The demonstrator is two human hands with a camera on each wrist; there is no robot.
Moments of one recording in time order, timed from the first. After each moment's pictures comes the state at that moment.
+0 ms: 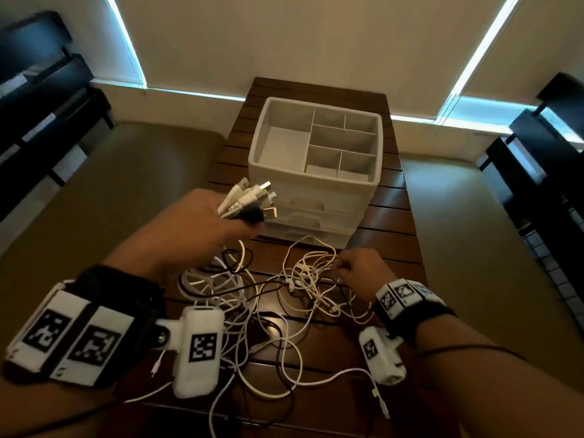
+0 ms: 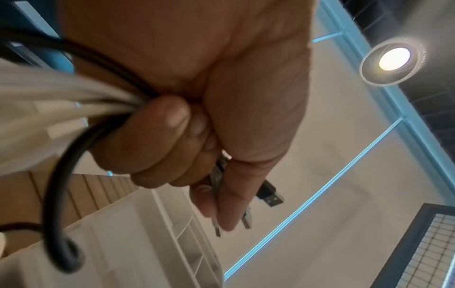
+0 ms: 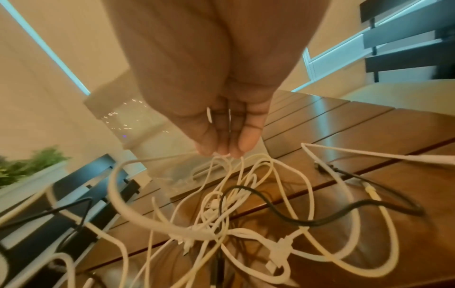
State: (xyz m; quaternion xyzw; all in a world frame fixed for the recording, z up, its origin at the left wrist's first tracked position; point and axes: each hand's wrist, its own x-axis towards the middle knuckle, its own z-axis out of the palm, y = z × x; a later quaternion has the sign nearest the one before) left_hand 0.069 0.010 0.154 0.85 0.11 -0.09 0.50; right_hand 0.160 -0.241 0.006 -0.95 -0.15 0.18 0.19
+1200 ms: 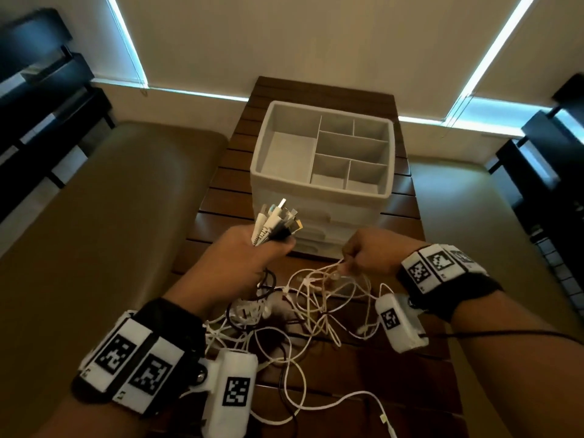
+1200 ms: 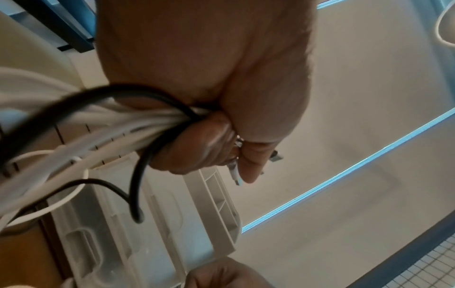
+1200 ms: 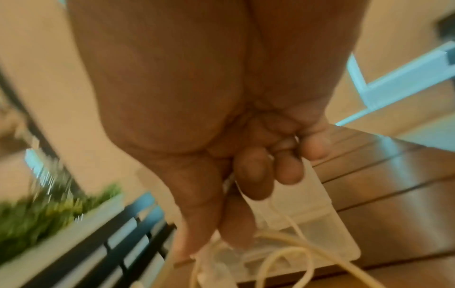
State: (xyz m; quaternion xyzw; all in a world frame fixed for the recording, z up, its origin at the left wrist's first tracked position) left_hand 0.094 -0.011 0.100 0.76 0.12 -0.11 0.63; right_hand 0.208 -0.223 0.079 -0.92 -0.21 0.32 0.07
